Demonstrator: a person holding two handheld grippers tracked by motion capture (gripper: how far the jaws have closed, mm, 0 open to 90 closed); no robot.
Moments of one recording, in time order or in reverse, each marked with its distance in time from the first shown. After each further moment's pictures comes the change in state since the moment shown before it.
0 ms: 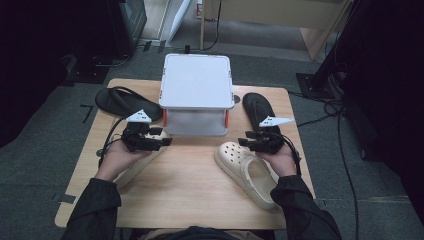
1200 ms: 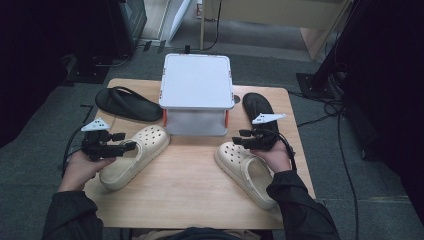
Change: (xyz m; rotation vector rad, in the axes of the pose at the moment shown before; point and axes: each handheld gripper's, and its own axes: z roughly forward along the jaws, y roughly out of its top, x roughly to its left) left arm 0.050 -0.062 -0.063 -0.033 0.123 -0.109; right arm 0.003 0.011 0.016 0.025 0.045 -0.022
